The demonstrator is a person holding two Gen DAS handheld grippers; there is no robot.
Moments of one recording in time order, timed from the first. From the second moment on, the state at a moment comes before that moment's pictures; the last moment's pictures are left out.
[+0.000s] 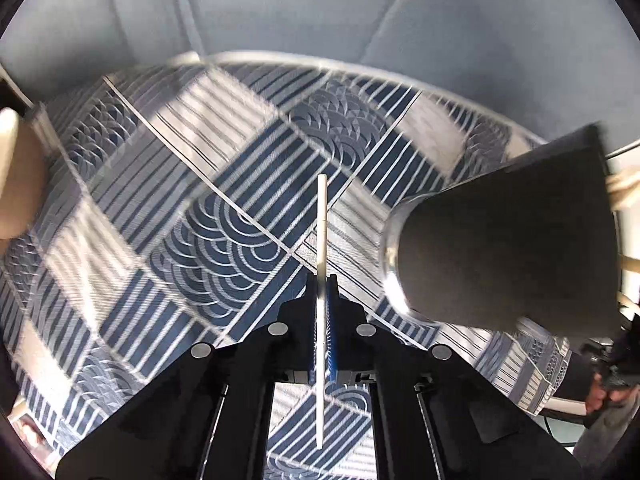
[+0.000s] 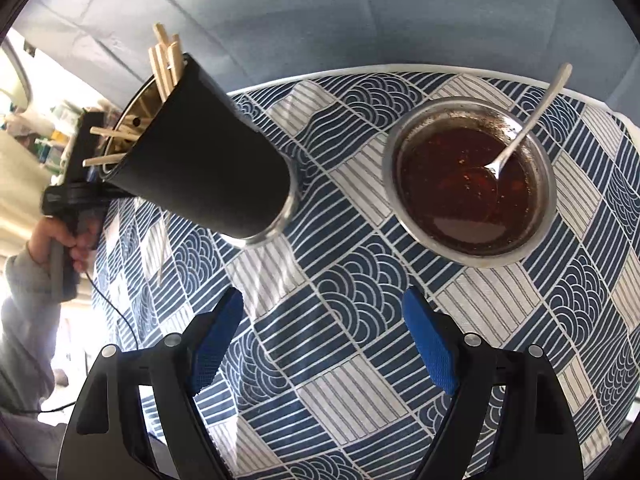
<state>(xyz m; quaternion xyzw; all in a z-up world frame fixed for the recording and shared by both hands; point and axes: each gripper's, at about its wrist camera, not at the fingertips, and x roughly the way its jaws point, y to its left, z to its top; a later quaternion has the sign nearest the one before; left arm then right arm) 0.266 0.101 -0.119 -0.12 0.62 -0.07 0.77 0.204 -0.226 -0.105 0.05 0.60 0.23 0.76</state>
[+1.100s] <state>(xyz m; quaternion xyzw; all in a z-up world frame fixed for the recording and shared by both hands) 0.272 0.006 0.067 -0.06 0.37 -0.17 0.91 0.098 -0.267 -0.127 0.02 0.65 0.18 0.74</state>
